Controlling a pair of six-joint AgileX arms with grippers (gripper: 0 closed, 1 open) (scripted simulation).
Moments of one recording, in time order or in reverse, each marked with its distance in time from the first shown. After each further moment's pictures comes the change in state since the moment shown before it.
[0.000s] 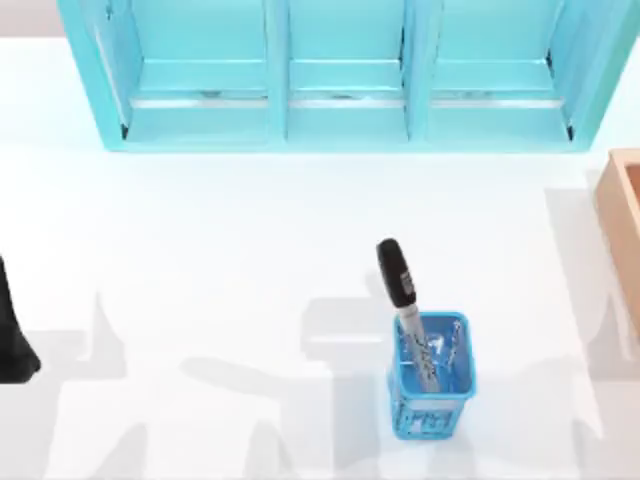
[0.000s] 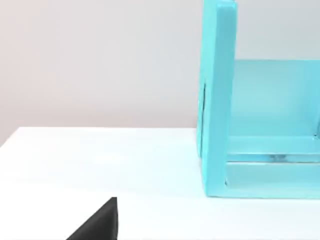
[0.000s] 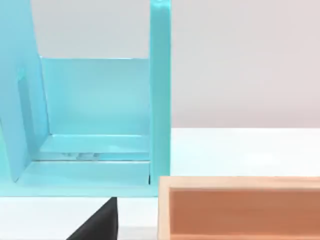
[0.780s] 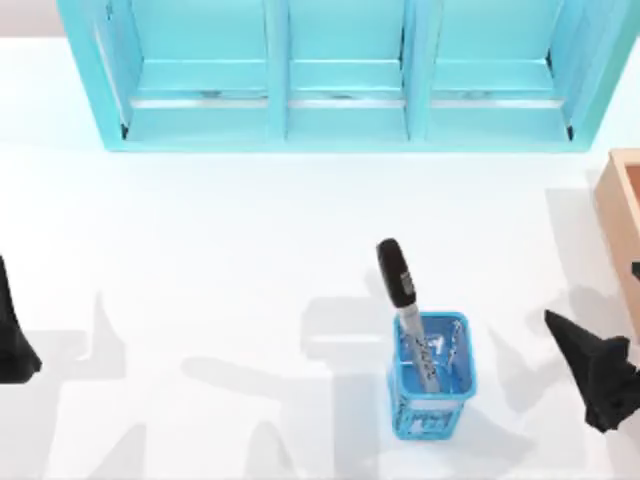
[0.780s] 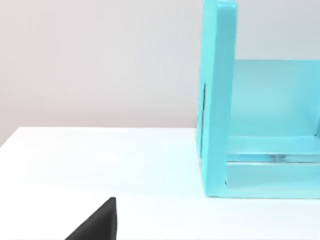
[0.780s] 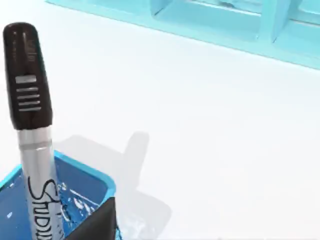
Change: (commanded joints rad) left arm 0.000 0.000 0.000 0.000 0.000 0.000; right arm 0.351 0.619 0.223 0.009 -0.208 0.011
